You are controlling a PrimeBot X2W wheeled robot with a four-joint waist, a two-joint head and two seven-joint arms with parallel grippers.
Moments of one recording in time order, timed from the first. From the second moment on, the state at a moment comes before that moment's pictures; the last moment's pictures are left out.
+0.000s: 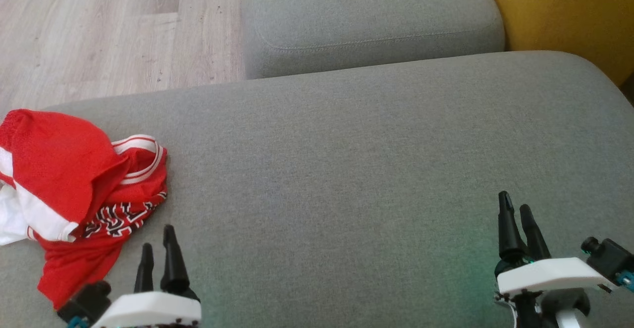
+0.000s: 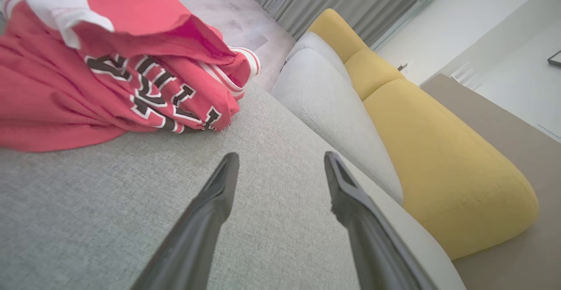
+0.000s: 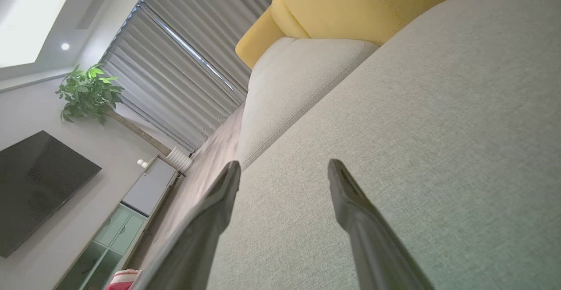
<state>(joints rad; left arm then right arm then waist) 0.06 0.03 -0.09 0.20 -0.83 -0.02 -0.07 0.04 -0.03 0.03 0.24 0.78 0.11 -0.07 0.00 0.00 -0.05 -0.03</state>
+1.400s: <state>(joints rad) 0.07 0.04 -0.17 0.19 -0.36 0.08 -0.19 0.07 -0.04 0.10 0.18 0.28 0.12 -0.19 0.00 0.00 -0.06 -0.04</state>
